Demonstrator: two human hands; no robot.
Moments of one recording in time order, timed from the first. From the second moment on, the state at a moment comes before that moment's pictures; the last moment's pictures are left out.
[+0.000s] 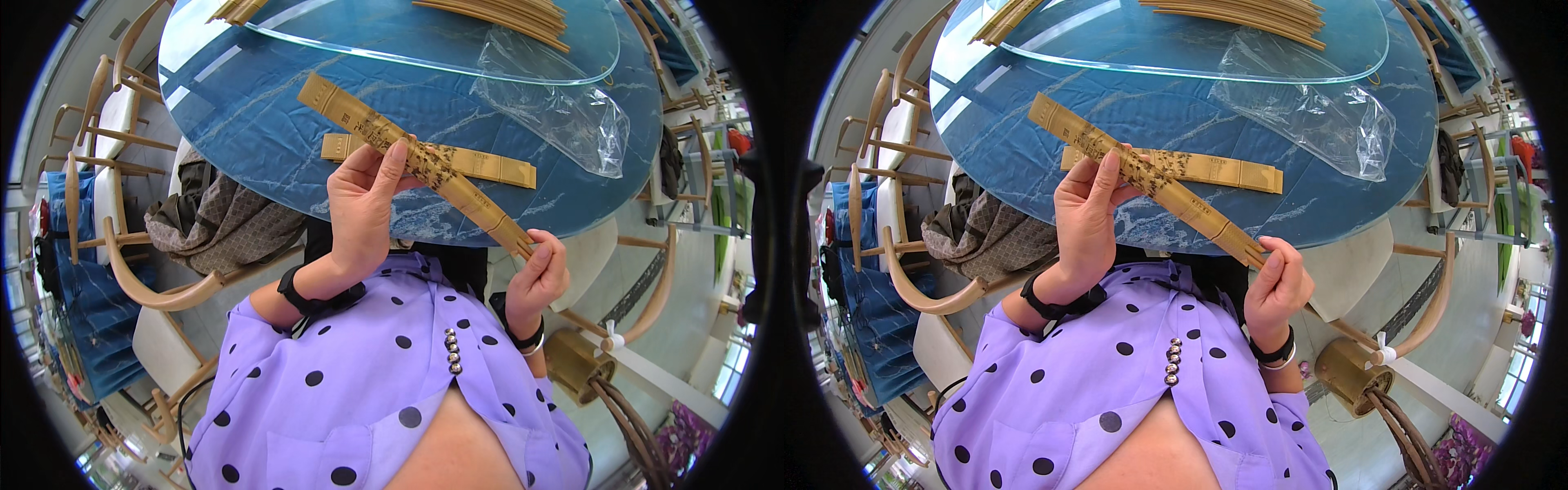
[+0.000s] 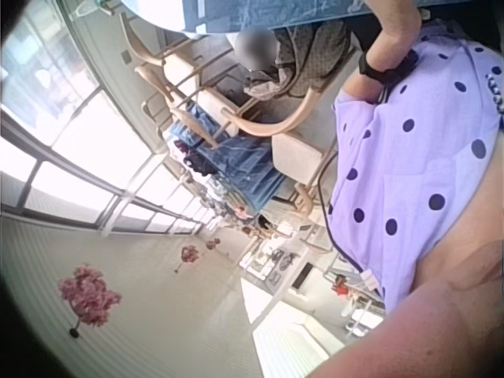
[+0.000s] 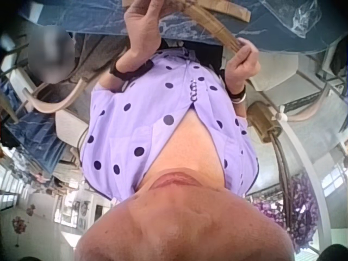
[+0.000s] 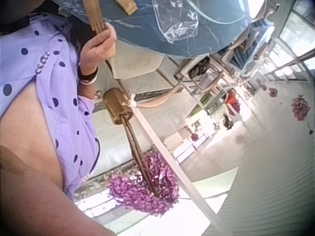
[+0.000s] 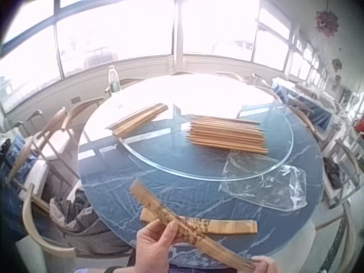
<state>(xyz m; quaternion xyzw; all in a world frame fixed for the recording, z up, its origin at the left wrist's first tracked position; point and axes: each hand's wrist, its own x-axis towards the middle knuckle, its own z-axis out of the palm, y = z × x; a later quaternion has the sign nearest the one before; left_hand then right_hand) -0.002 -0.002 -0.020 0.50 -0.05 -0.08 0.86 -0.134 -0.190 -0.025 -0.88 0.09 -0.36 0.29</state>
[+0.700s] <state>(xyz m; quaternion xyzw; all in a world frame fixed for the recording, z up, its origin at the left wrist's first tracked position) 0.011 0.007 -0.011 0.44 -0.02 -0.08 0.89 -0.134 -0.187 -0.028 -0.87 0.09 -0.37 0.30</state>
